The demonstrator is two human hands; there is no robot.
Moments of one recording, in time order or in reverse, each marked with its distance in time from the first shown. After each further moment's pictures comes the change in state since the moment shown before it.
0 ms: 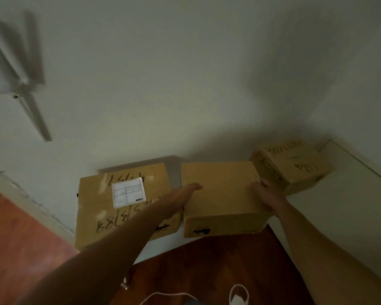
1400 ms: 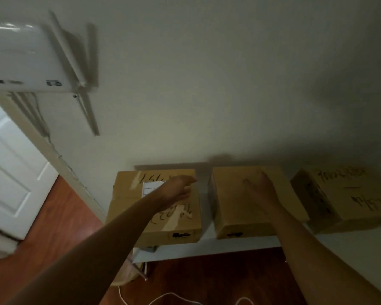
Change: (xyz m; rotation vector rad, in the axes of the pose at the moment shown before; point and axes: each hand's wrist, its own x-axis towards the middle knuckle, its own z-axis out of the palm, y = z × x) left_hand -0.006 0.008 -0.081 -0.183 0.247 0.141; right_hand 0.071 -0.077 0.105 -0.227 -0.062 -0.361
